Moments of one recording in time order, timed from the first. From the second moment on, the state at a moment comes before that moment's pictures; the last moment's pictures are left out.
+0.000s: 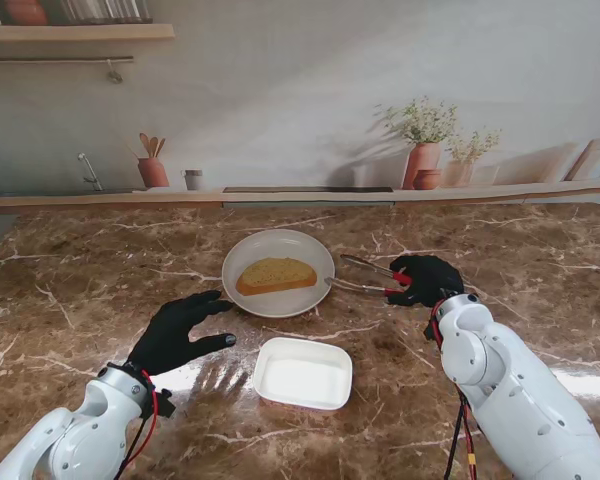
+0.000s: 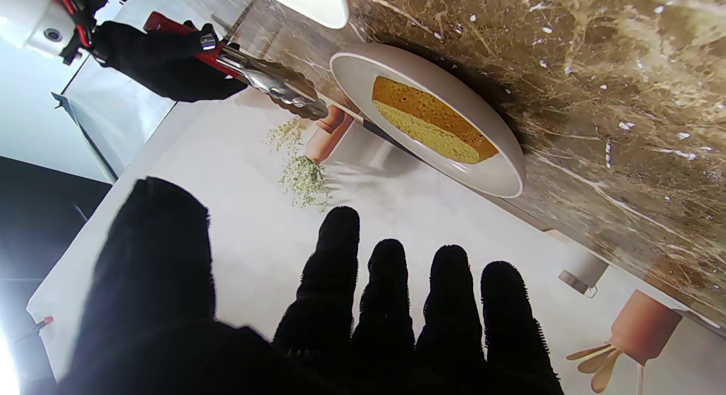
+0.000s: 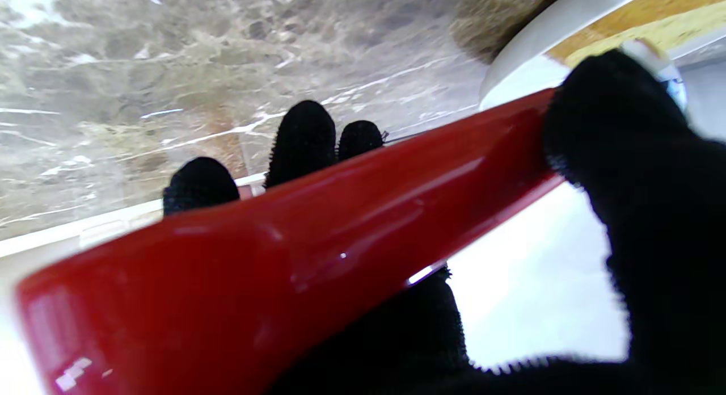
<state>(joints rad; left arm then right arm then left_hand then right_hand) 1.87 -1.11 -1.36 -1.80 0.63 -0.18 0.08 -1.42 -1.10 1.23 -1.37 -0.79 0.05 -0.11 0.62 -0.15 0.03 -0.05 0.54 0.05 0.19 0.17 0.37 0.01 0.22 0.21 0.29 0.05 0.15 0.33 -0.02 -0.01 0.61 0.31 0.31 -0.92 1.06 -0.19 0.74 -0.07 0.47 0.68 1.02 -0.06 0.49 0.53 1.07 -0.04 0.83 0.61 0.72 0.10 1.44 0.57</state>
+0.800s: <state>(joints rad) 1.87 -1.11 -1.37 -1.80 0.63 -0.16 0.07 -1.24 -1.09 1.01 -1.32 -0.78 0.15 0.01 0.62 -0.15 0.03 -0.05 0.54 0.05 0.19 0.17 0.37 0.01 0.22 0.21 0.29 0.05 0.15 0.33 -0.02 -0.01 0.60 0.31 0.31 -0.90 1.04 -0.19 0.72 -0.03 0.44 0.67 0.96 -0.06 0.48 0.53 1.07 -0.05 0.86 0.62 0.75 0.06 1.47 0.57</state>
